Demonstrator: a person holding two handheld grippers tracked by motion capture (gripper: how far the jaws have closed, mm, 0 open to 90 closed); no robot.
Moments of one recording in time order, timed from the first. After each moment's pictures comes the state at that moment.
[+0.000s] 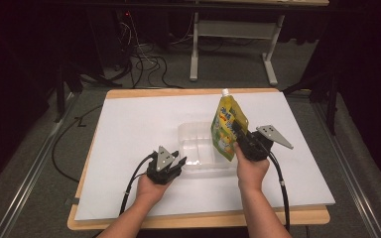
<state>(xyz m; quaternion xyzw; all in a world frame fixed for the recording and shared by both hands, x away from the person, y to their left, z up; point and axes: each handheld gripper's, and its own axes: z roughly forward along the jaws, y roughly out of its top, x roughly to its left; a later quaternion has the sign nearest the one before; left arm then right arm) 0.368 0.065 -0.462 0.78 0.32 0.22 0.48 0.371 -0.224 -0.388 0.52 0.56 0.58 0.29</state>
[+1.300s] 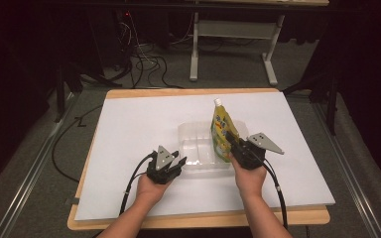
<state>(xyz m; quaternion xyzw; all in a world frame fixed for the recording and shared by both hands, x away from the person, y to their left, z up) 0.369 0.066 -0.462 0.78 0.33 0.22 0.48 0.363 -0.216 -0.412 0.49 0.62 0.54 0.29</state>
